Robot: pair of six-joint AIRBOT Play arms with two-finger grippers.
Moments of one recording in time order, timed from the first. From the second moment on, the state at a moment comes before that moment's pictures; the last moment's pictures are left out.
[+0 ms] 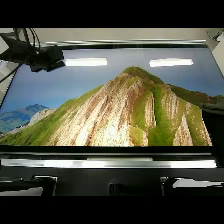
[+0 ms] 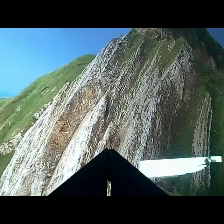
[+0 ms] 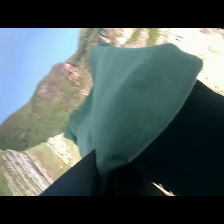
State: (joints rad) left arm -0.23 -1.51 2.01 1.35 -1.37 -1.93; right arm -0.91 -1.64 2.09 -1.37 1.52 1.84
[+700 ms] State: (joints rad) left arm -0.26 -1.51 2.01 1.33 -1.37 -1.93; right arm -0.91 -1.61 1.71 -1.70 1.55 1.82
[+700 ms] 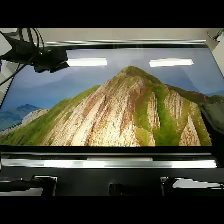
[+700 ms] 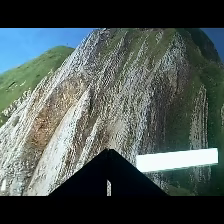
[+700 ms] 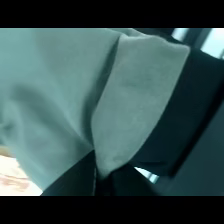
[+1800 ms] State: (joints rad) left arm -0.15 -1.48 2.01 1.43 -1.37 -1.72; right arm -0.44 -1.39 1.59 -1.09 1.24 1.35
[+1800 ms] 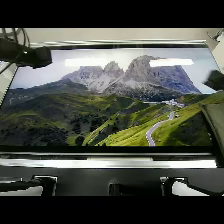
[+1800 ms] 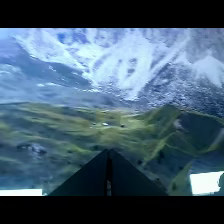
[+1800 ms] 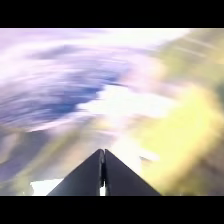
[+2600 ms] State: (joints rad) left arm -0.07 -1.46 2.01 1.43 -1.37 -1.60; right arm 0.06 -1.38 1.59 -1.05 1.00 1.32
